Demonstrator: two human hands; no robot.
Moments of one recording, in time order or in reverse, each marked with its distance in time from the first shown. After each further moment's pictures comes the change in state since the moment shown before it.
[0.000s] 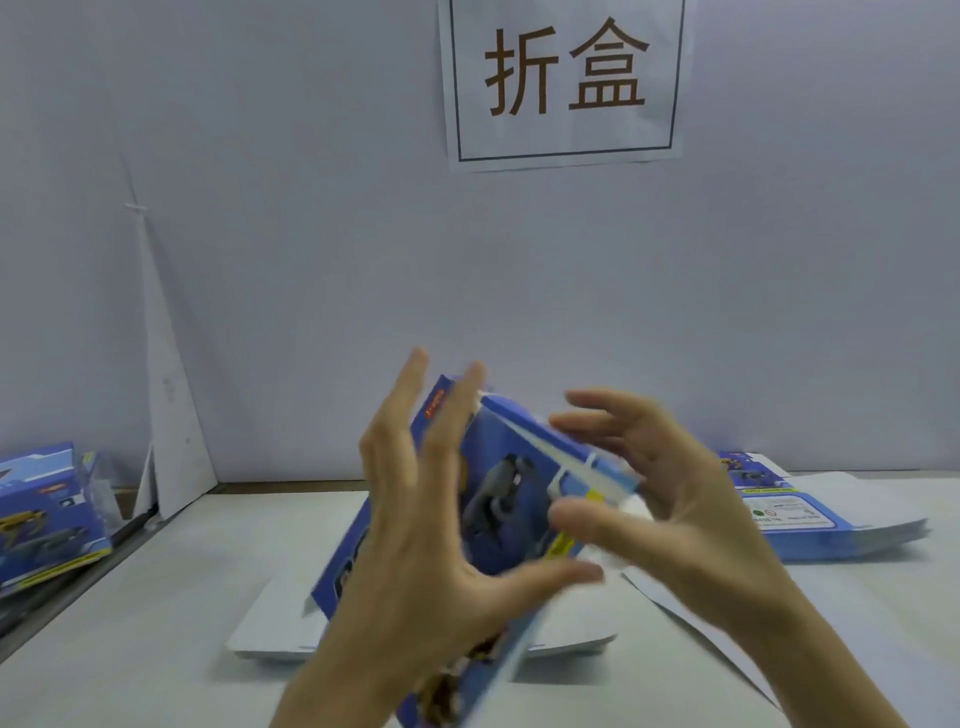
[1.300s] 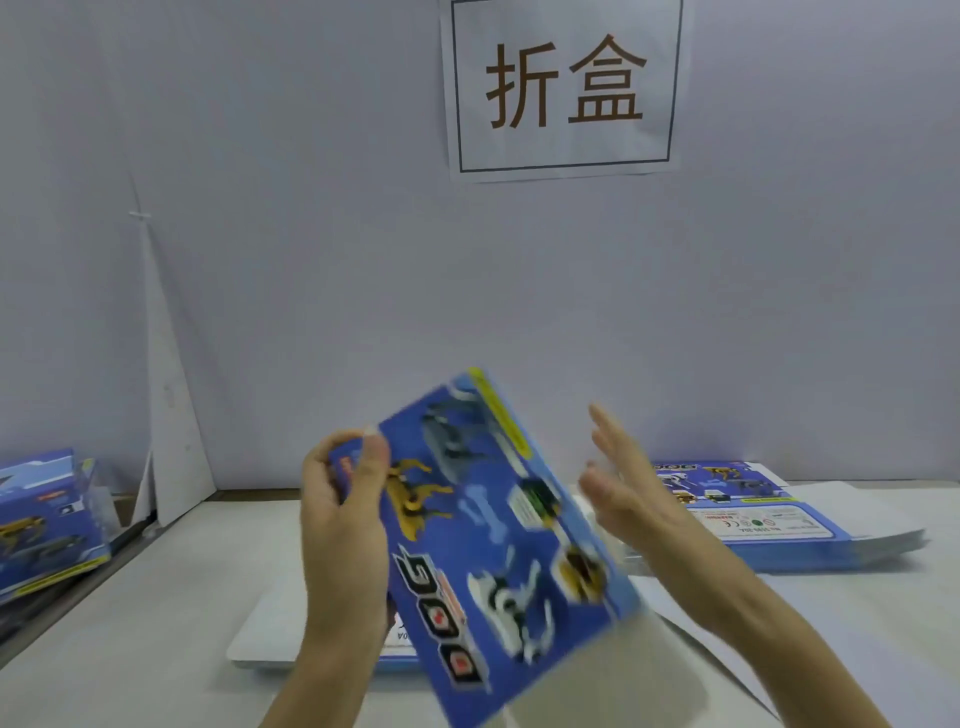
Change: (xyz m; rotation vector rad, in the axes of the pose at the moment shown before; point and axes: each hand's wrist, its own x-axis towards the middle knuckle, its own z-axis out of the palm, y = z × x) left_hand -0.004 -0.037 0.006 -0.925 0.543 -0.943; right_hand 0.003 0.021 -0.001 -0.013 -0.090 0.482
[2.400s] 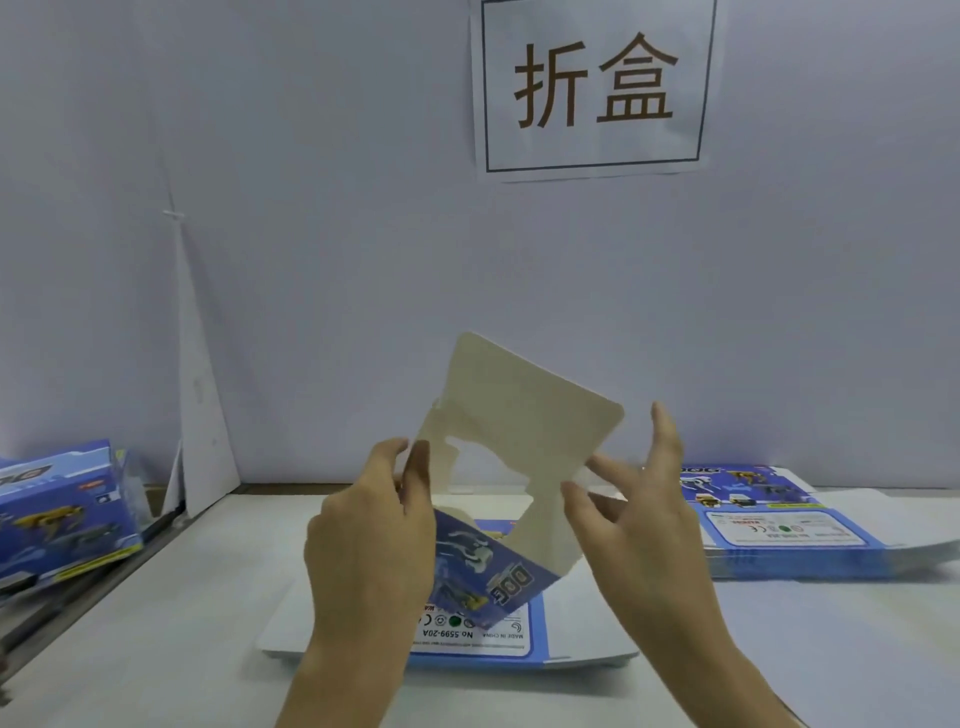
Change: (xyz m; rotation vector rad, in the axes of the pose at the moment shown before) left_hand 0.002 0.007 -0.011 1.304 0.072 0.483; right_hand 0.003 -0.010 0.055 -0.080 0.491 0.004
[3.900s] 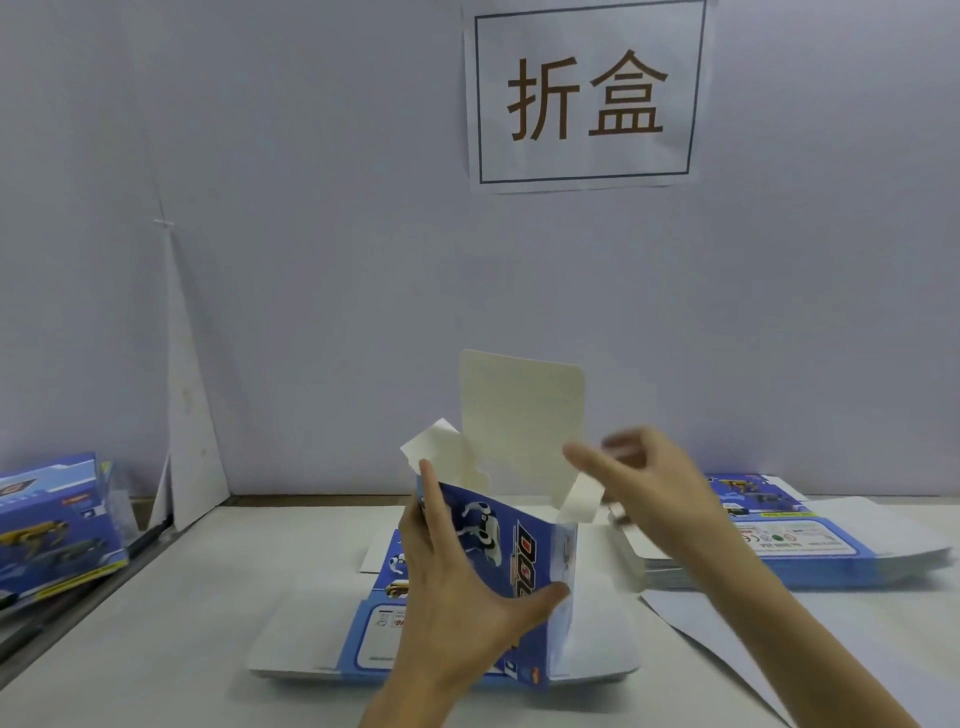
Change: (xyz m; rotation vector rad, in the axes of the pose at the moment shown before) left_hand -0.037 -0.024 0.081 -0.477 -0.399 -0.060; right_hand 0.056 0.002 -0.027 -0.095 -0.174 0.185
